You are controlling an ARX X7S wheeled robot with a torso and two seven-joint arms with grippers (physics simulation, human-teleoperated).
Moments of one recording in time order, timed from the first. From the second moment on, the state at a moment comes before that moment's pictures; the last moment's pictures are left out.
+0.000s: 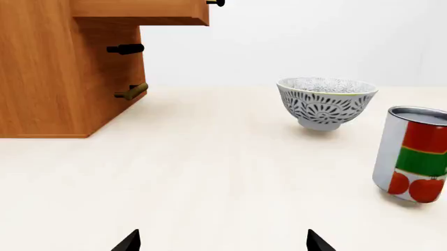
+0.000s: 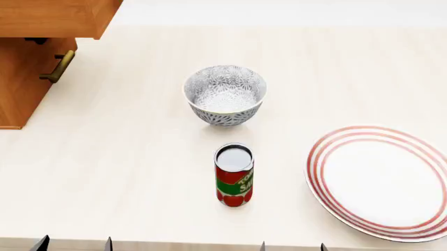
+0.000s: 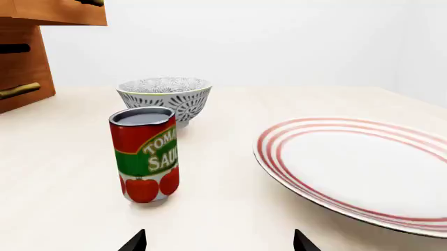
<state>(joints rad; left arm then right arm) 0.00 0.00 0.00 0.00 0.00 0.00 0.00 0.00 0.00 0.00 0.00 0.00 0.00 0.00</state>
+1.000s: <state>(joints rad) -0.01 -0.08 0.10 0.00 -0.08 0.00 -0.10 0.01 0.09 -0.12 0.01 0.04 -0.01 0.10</state>
